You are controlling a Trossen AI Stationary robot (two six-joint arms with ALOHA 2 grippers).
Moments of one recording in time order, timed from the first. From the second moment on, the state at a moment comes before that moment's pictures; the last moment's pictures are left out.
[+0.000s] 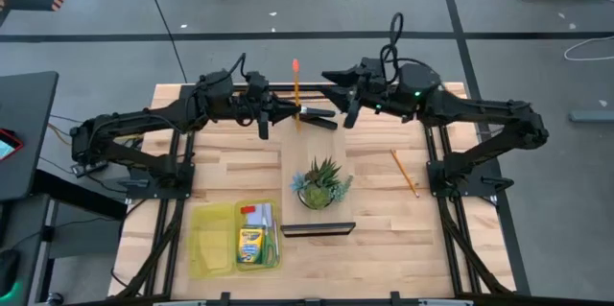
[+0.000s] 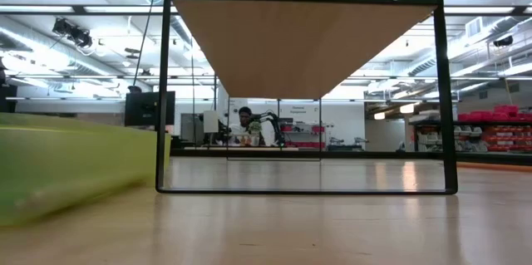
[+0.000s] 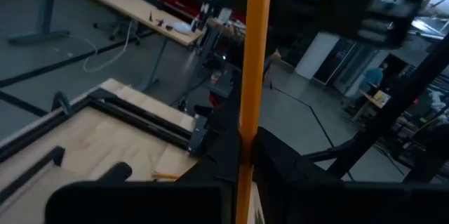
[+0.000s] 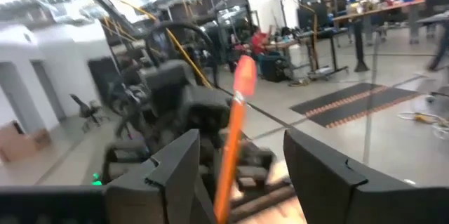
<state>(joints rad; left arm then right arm) 0.27 1.24 1.09 0.13 0.21 -0.45 -0.10 1.30 1.33 0.10 0.18 0.23</state>
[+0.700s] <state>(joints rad) 0.26 0.98 1.09 -0.14 0.21 -0.45 -0.18 1.17 1.33 -0.08 0.19 0.17</state>
